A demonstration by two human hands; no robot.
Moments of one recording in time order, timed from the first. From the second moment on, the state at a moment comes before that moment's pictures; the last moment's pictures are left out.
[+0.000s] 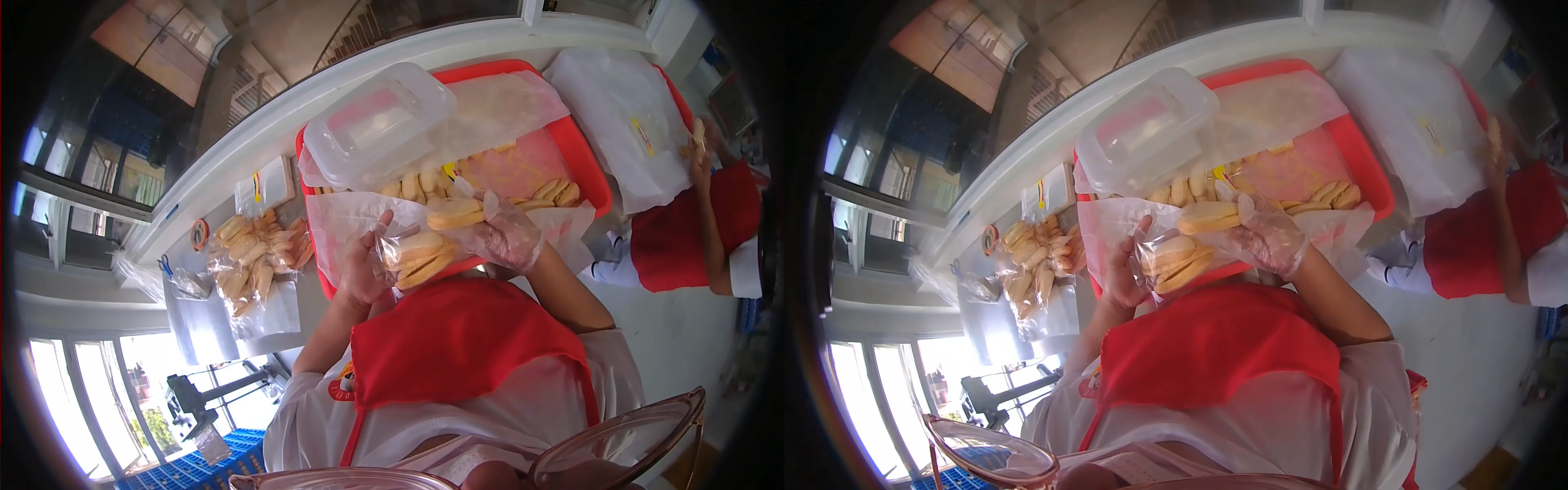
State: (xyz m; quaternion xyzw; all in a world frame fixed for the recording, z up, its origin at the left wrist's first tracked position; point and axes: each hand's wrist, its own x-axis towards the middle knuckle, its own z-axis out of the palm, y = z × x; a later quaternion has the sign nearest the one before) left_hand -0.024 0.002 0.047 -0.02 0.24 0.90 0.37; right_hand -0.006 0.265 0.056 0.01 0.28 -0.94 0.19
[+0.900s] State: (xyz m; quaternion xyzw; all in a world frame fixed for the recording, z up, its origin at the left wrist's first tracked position) left_hand -0.005 0.025 0.067 -0.05 0.60 0.78 0.17; right_hand -0.006 0.238 0.054 0.04 0.48 -0.87 0.10
